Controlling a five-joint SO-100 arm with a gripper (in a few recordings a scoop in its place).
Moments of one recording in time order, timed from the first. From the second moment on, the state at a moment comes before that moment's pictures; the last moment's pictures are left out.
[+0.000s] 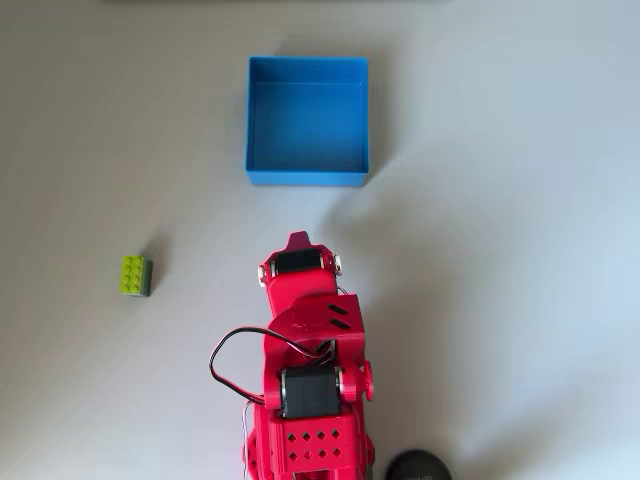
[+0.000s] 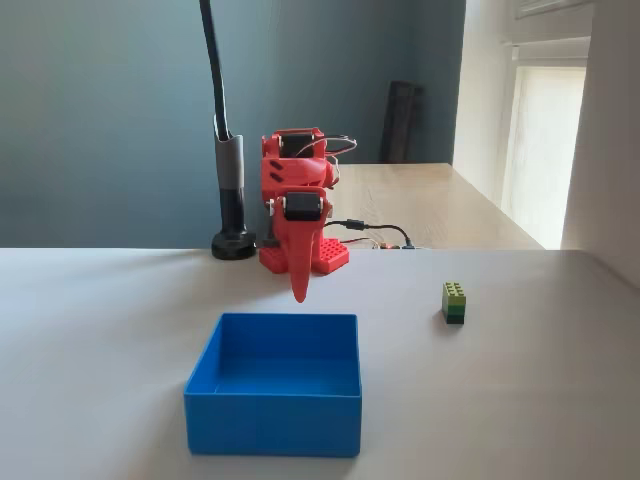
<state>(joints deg) -0.2 186.7 178.8 46.8 -4.1</state>
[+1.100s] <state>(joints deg) -6.6 183.7 171.9 46.8 -10.4</state>
